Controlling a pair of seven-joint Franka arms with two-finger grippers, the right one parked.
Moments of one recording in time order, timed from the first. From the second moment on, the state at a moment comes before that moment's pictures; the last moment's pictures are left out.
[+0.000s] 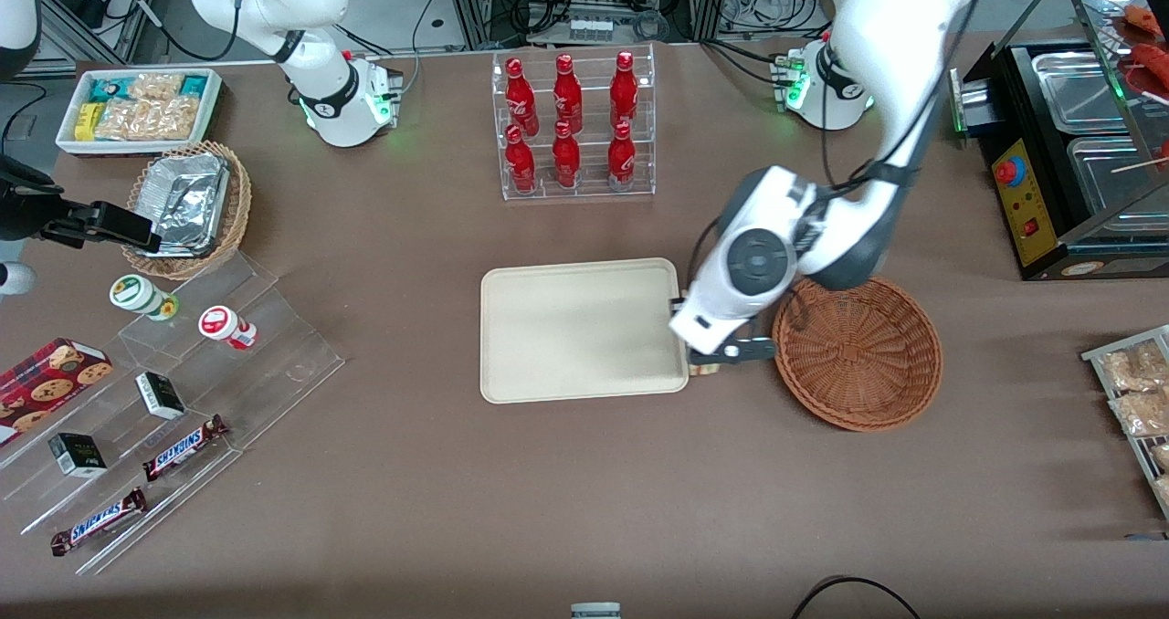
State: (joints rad) arm -0.42 0.54 -0.20 -1.62 0.00 1.99 -0.68
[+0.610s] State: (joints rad) arm -0.63 0.75 -0.20 -1.40 0.01 2.10 -0.90
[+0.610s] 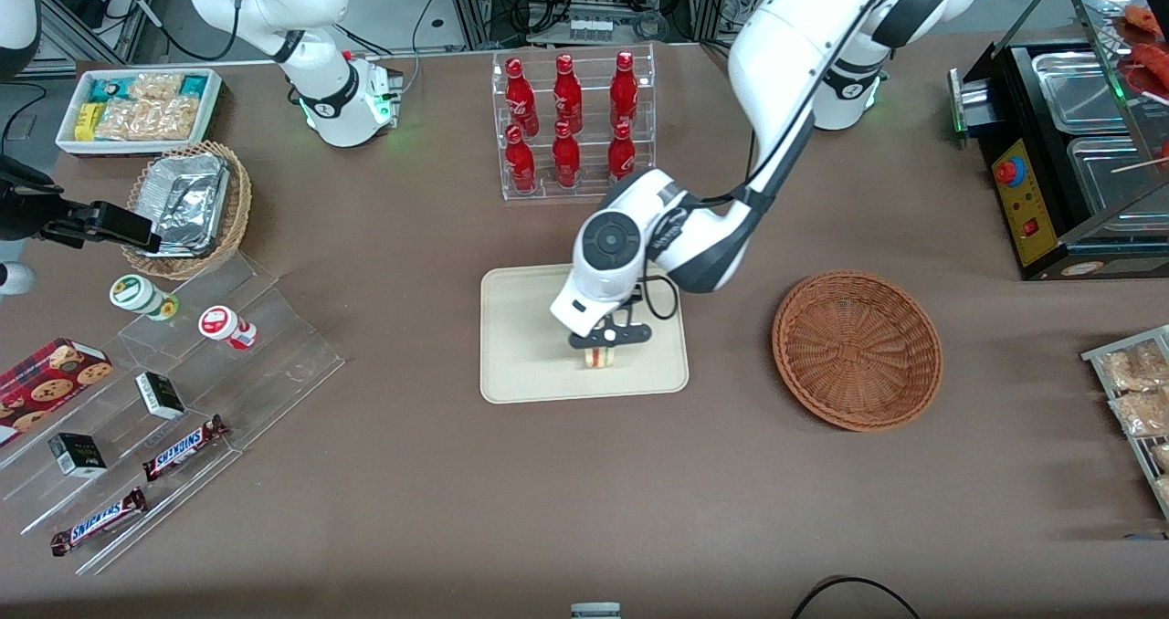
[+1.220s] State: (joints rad) arm -0.67 0.81 -0.19 -1.36 0.07 2.10 -1.01
